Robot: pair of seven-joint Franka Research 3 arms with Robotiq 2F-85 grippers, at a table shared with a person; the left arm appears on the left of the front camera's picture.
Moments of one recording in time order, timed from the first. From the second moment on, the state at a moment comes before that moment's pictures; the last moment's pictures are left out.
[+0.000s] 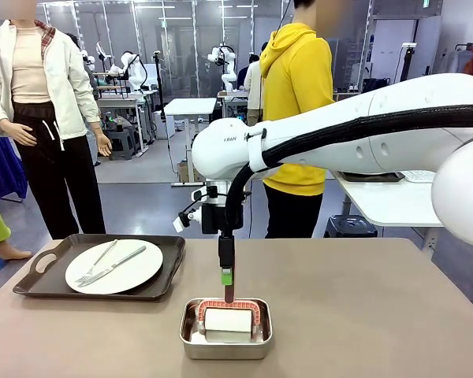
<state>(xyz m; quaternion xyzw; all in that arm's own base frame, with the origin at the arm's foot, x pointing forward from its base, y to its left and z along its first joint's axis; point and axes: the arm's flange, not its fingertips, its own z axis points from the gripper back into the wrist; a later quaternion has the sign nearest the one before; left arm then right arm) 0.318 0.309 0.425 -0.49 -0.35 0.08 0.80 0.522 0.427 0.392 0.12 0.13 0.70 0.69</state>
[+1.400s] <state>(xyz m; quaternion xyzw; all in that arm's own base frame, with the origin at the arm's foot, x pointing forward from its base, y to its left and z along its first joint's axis) 0.318 0.309 0.425 -0.49 -0.35 0.08 0.80 0.518 0.419 0.397 0.11 0.13 0.68 0.71</state>
